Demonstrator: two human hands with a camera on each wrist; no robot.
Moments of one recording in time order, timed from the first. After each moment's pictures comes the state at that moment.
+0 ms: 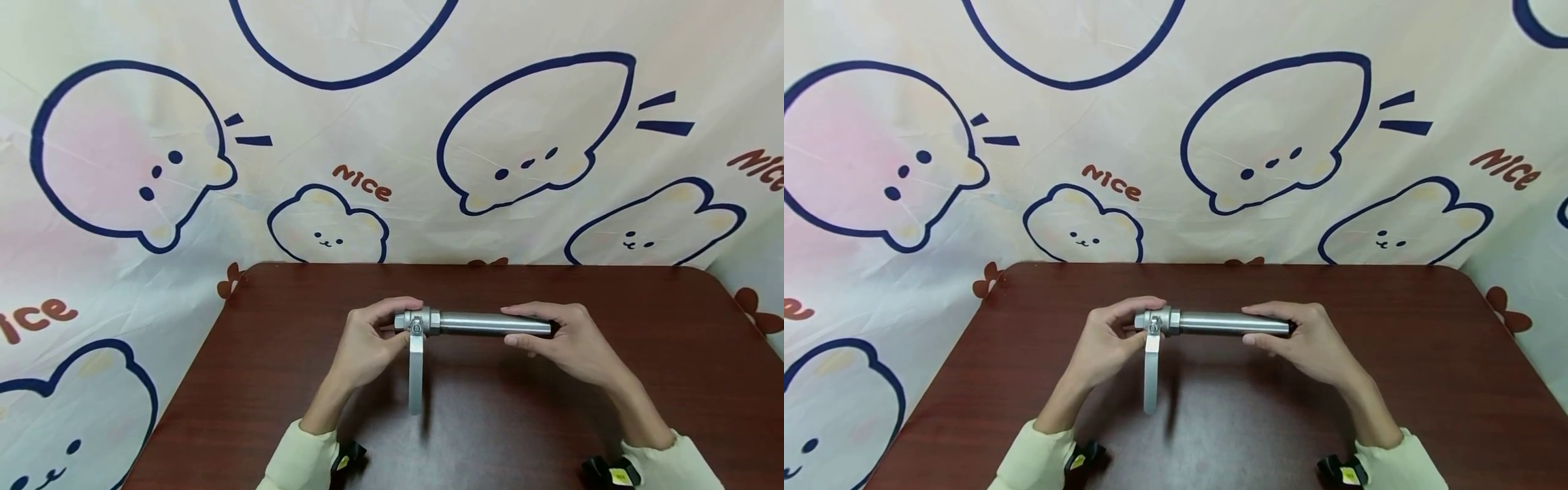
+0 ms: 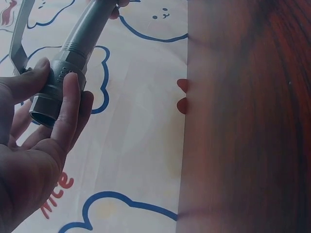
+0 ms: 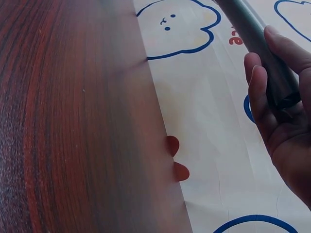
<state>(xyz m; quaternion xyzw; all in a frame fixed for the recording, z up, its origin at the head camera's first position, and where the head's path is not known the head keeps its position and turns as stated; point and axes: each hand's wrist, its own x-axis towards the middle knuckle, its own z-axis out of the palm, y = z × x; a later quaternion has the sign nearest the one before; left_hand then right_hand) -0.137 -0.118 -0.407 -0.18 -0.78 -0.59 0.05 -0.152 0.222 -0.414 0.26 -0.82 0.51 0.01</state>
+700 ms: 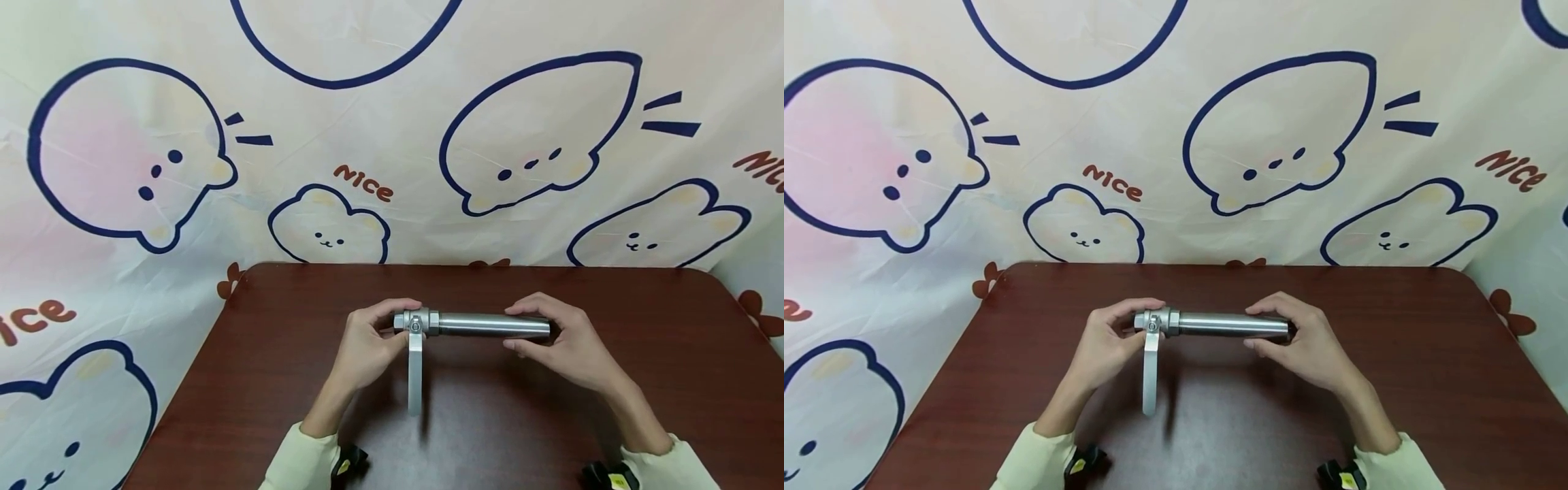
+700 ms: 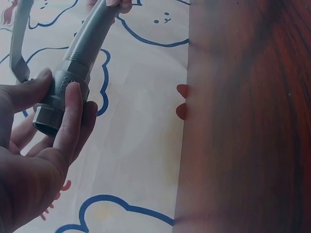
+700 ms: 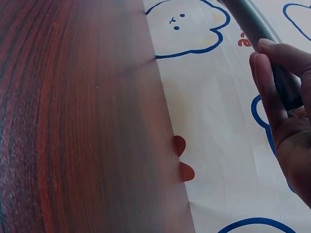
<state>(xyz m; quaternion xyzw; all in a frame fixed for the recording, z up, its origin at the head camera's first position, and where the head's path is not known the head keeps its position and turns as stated) -0.138 -0.118 -0.408 -0.16 -0.77 -0.62 0.04 -0.155 0.214 -0.423 0.28 -0.83 0.47 0.10</state>
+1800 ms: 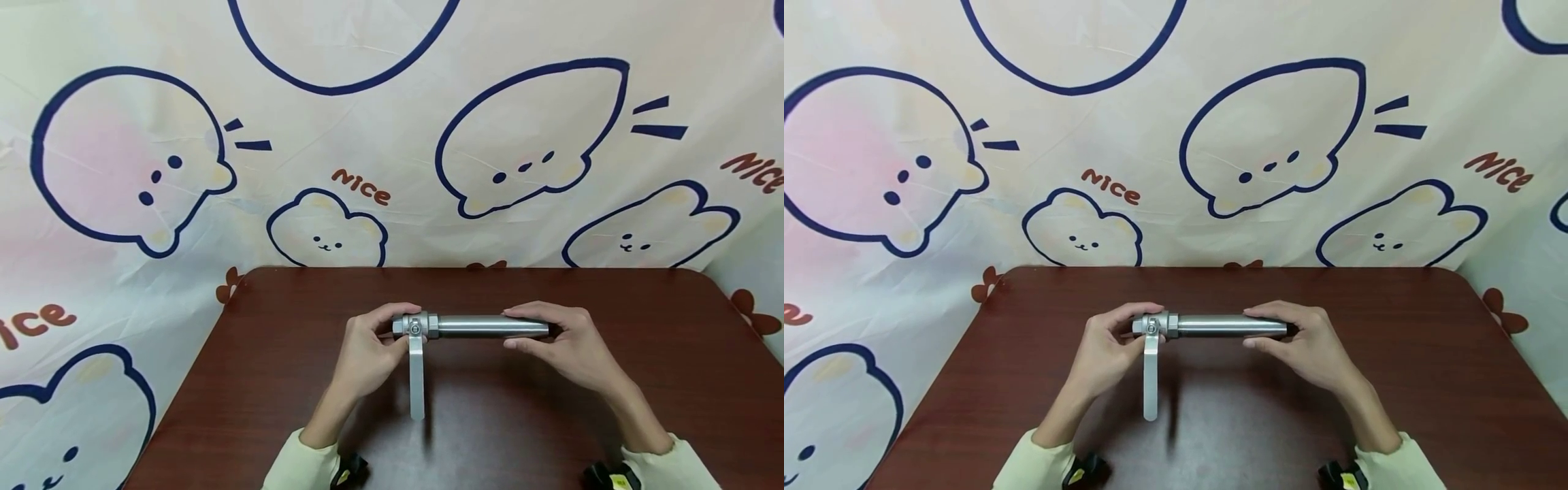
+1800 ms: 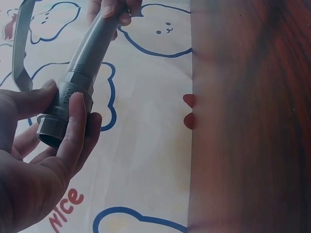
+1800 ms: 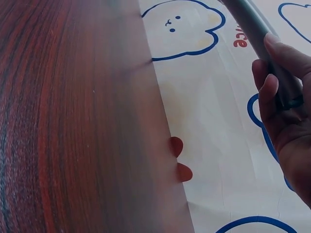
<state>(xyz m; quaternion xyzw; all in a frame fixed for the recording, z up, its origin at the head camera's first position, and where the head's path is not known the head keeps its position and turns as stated) -0.127 -0.111 -0.402 -0.17 -0.79 -0.59 0.08 -0.149 0.219 -0.420 0.29 -0.83 0.47 0.12</state>
